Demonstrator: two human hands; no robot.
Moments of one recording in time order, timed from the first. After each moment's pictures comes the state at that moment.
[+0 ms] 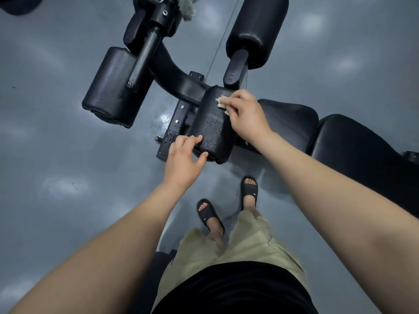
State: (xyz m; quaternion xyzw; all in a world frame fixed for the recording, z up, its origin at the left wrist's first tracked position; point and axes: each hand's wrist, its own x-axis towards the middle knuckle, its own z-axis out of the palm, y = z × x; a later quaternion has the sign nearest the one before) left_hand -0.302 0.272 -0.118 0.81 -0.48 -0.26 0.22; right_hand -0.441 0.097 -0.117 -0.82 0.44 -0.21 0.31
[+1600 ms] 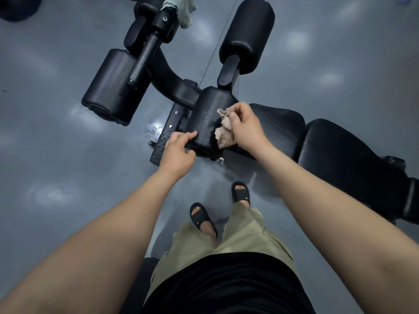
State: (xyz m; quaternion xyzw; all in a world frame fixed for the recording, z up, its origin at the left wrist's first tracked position) left_hand -0.294 0.275 -0.122 0.79 -0.43 -0.35 0.27; right_hand -0.464 0.141 -0.090 -0.65 0.55 -0.21 0.49
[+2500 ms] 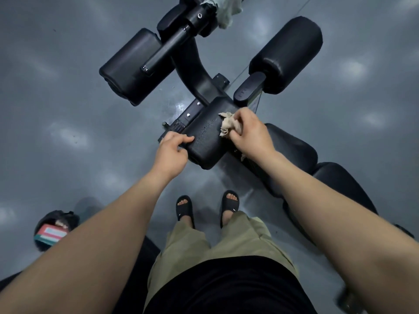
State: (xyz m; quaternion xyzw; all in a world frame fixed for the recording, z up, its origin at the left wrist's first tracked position) left_hand -0.326 0.253 -0.121 0.85 -0.26 -0.30 0.35; right_hand -0.475 0.054 -0.107 -0.86 0.35 -0.07 0.37
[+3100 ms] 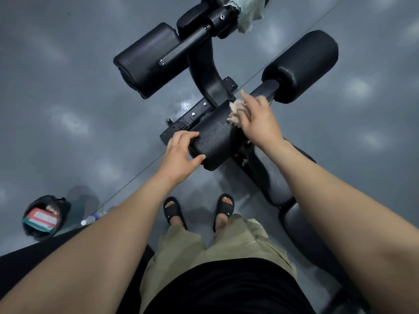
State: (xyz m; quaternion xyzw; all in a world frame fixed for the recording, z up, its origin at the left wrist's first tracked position) left_hand -0.340 0.265 -0.115 0.86 -0.32 -0.26 0.30; right_hand -0.441 0.026 -0.108 -0.89 0.29 -0.11 0.32
